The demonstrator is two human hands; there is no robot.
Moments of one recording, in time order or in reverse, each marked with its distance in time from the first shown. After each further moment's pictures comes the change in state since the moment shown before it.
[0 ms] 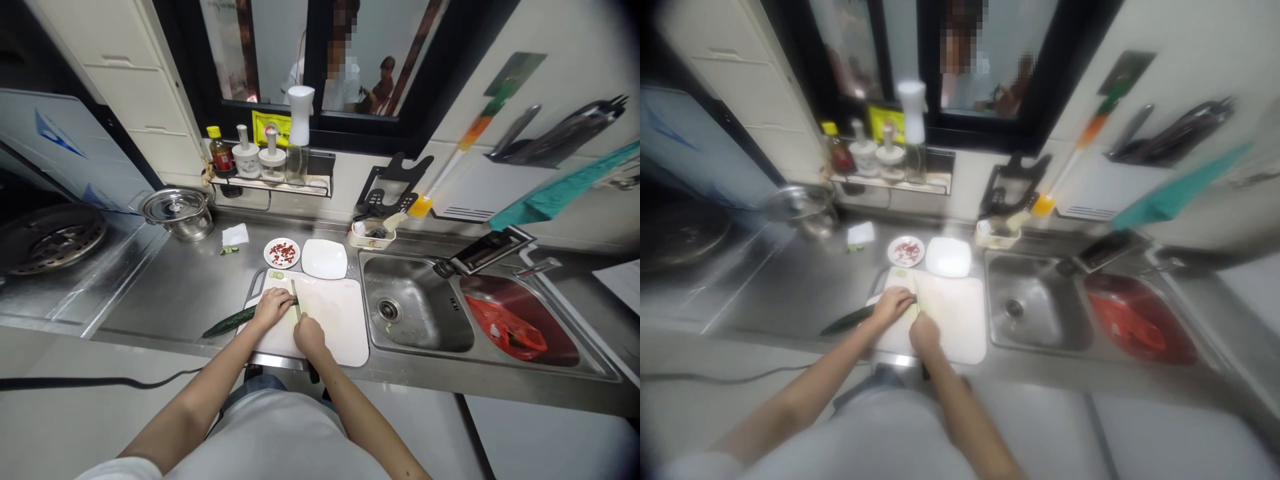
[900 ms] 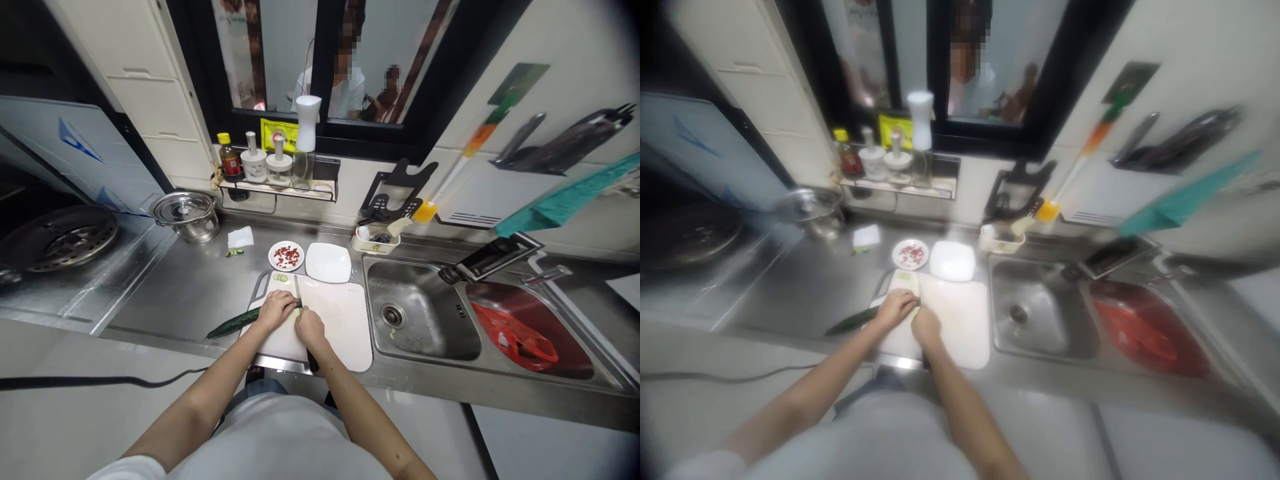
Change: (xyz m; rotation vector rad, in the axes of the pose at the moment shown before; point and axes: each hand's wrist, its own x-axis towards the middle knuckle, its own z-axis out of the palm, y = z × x) left_hand 0.000 0.004 -0.002 0.009 -0.004 -0.018; right_hand 0.021 -0.011 -0.008 0.008 0.051 -0.020
